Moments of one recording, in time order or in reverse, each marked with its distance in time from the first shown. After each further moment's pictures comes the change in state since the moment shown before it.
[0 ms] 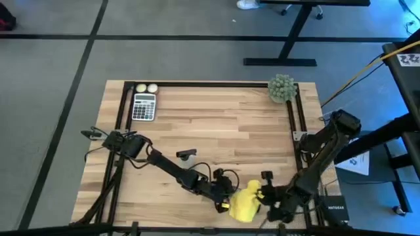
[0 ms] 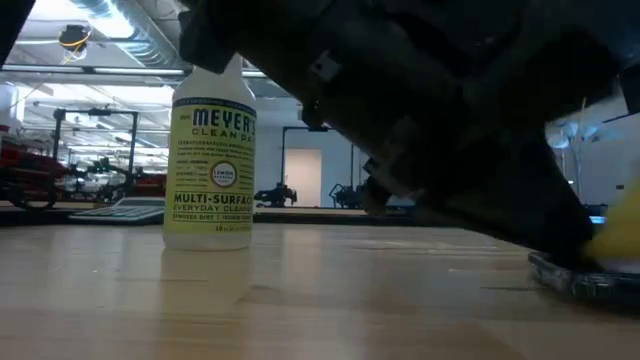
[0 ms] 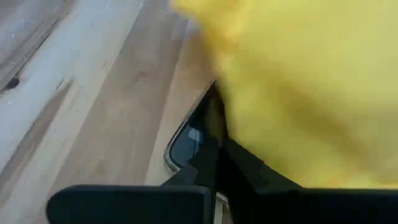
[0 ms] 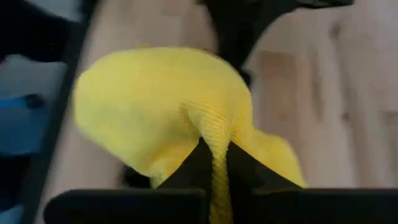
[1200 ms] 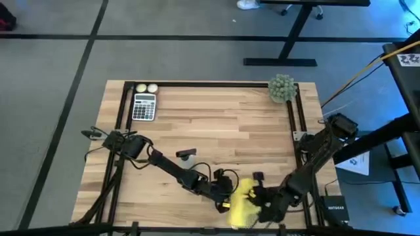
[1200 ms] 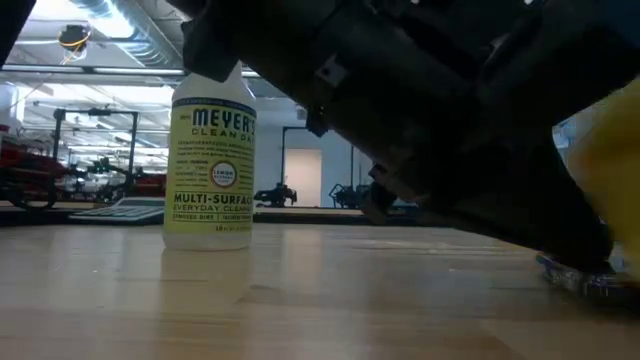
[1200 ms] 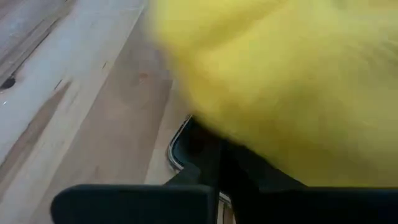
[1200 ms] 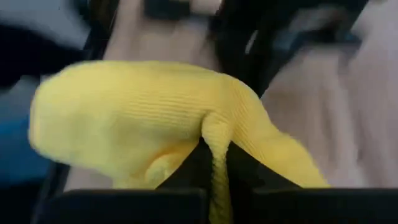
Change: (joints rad) left arm 0.007 0.024 -0.005 0.051 0.011 -0.027; right arm -0.062 0.062 -0.002 0.251 0.013 -0.104
